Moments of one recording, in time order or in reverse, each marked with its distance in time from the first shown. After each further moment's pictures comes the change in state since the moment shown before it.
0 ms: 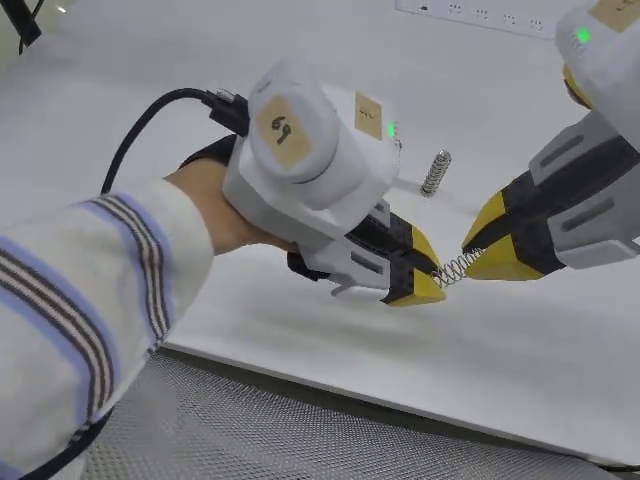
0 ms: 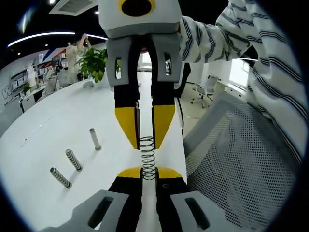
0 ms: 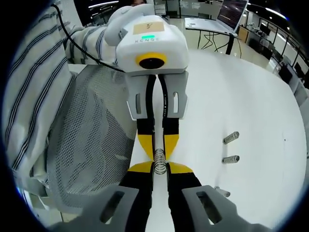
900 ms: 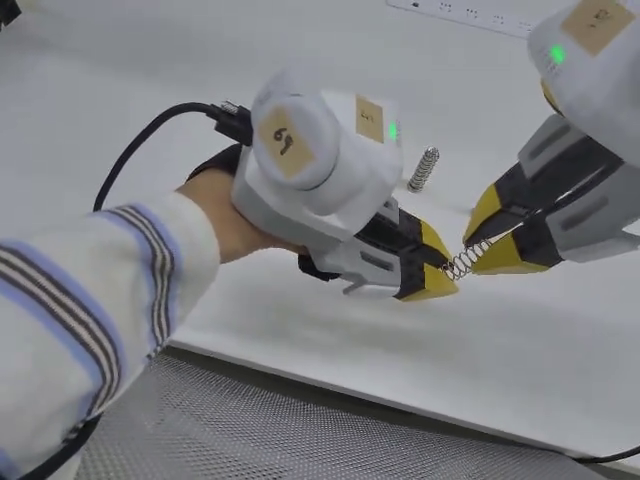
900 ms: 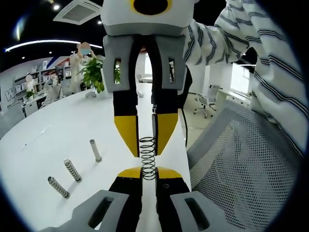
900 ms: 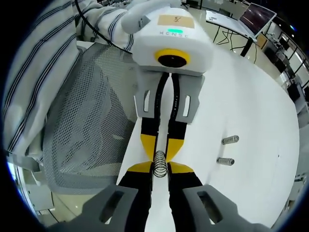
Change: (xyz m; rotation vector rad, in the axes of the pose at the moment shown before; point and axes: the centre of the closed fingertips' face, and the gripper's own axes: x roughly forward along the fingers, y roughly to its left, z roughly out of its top) left arm 0.006 0.000 0.015 0.009 -0.109 0.027; right arm -0.003 0.003 -0.011 -0.153 0.132 -0.002
